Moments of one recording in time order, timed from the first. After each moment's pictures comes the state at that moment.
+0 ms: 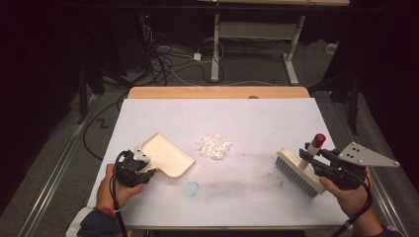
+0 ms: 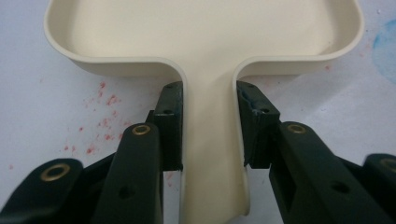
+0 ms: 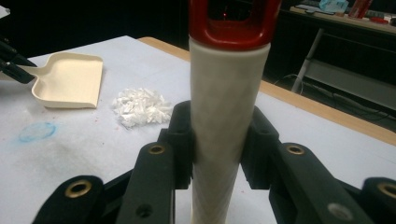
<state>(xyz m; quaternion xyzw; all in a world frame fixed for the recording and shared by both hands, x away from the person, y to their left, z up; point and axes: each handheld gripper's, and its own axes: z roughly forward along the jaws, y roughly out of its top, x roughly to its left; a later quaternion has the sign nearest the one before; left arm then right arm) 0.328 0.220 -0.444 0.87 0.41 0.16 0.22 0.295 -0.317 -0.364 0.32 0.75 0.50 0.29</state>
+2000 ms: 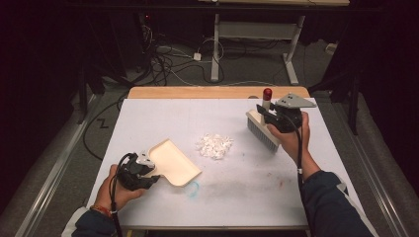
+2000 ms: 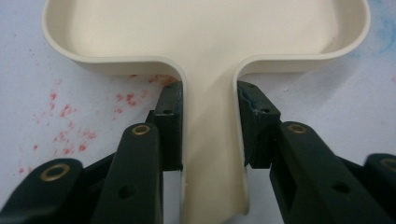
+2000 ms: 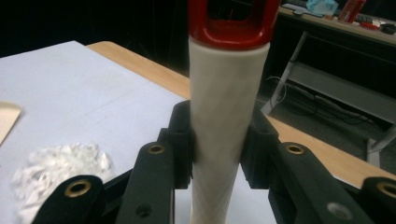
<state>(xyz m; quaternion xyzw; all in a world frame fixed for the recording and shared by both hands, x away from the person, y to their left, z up) 0.327 0.214 -0.449 0.90 0.36 0.11 0.22 0.445 -0.214 -0.366 0.34 0.75 0.47 0.32</state>
